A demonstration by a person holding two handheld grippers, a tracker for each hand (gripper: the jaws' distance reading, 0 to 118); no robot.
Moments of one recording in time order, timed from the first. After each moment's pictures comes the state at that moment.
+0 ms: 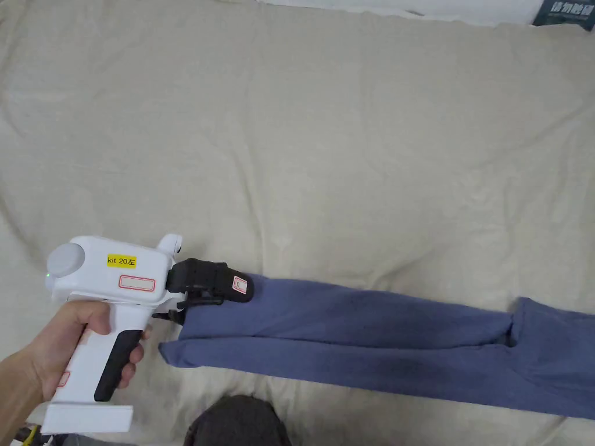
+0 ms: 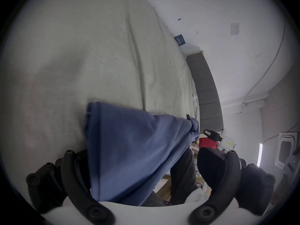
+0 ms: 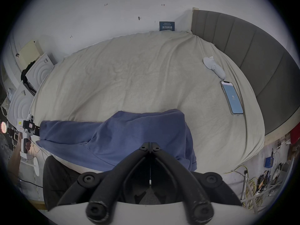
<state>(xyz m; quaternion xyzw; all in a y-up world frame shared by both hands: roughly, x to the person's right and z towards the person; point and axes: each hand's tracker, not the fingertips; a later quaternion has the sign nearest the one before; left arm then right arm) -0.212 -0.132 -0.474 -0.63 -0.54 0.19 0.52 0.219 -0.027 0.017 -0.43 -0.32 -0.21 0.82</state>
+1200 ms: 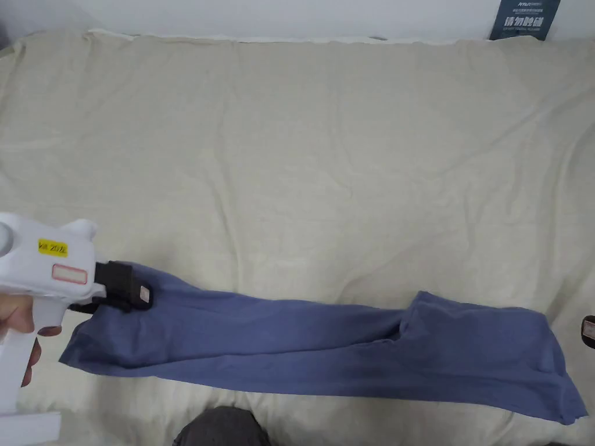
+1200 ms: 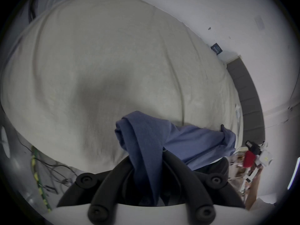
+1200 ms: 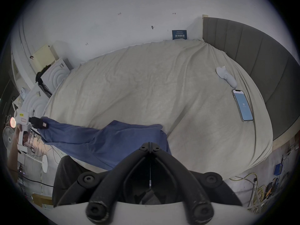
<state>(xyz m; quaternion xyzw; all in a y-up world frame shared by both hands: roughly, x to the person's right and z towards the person) -0.216 0.018 -0.422 -0.59 -0.33 -0.01 0.74 0.206 -0.003 0.031 -0.38 -0.25 -0.22 0.86</state>
